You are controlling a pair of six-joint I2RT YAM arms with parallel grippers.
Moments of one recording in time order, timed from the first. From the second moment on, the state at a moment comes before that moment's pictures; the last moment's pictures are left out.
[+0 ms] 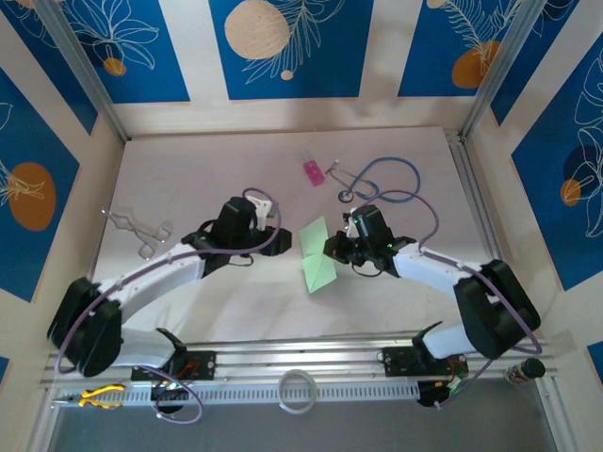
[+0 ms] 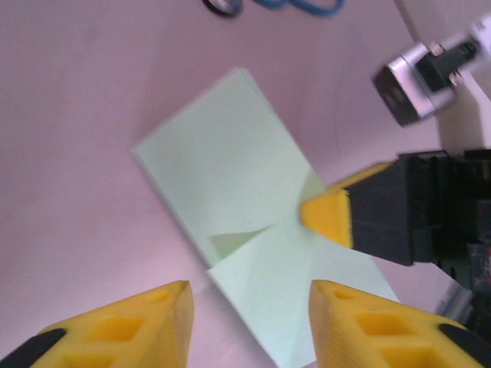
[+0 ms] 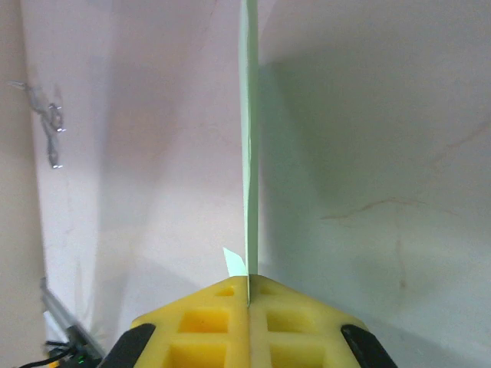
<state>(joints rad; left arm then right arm) -0.65 1.29 0.82 -0.18 0.24 -0.49 0.53 1.38 0.66 -0.11 -0.36 0.81</state>
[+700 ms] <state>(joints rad) -0.61 1.09 0.66 -0.30 -0.06 -0.45 0.70 1.33 0.96 -0.72 0.21 0.60</state>
